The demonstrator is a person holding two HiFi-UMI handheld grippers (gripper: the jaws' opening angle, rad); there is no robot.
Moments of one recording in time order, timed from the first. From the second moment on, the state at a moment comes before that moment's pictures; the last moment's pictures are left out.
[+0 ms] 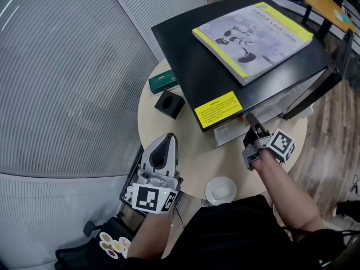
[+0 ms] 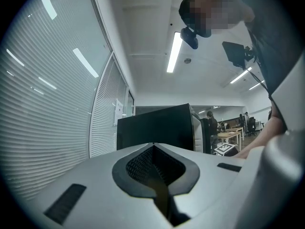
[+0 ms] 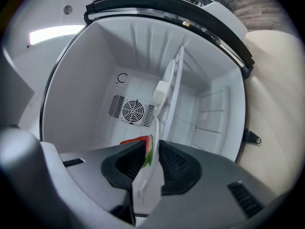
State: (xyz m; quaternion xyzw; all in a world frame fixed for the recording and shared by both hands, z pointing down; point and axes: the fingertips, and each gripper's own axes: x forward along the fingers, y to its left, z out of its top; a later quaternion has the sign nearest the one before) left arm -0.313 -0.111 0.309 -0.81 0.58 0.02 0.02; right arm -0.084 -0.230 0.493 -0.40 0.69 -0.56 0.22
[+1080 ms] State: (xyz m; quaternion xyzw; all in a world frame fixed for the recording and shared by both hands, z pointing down) left arm -0.323 -0.104 0.306 -0.81 0.58 0.00 0.03; right arm -0.099 -0.236 0.496 -0.40 0.65 -0.60 0.24
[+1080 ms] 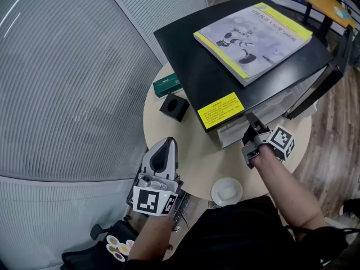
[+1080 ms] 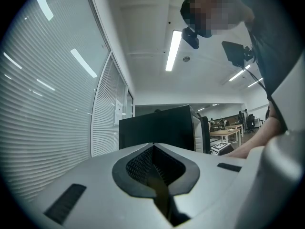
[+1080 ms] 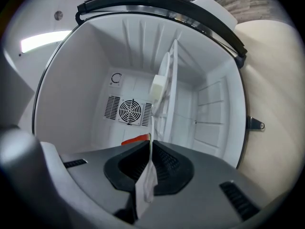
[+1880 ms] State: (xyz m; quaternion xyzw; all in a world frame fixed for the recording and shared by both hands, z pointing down) left arm -0.317 -0.089 0.297 -0.81 0.58 0.02 0.04; right arm -0.106 -0.226 0.489 -0.43 0.72 -0.54 0.11
